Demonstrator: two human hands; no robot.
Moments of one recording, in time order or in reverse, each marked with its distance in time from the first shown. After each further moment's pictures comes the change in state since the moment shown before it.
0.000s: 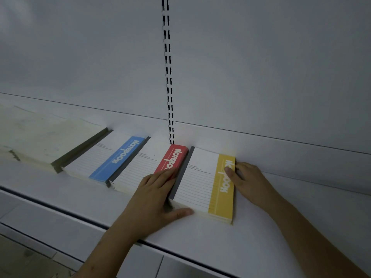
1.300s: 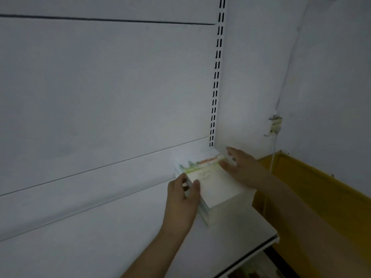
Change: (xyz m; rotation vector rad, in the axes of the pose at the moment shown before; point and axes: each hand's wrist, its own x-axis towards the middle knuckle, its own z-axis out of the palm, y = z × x) left_hand 0.153 0.612 0.194 -1.095 -0.237 0.054; right_hand -0.305 0.354 -0.404 -0.190 0.257 0.686
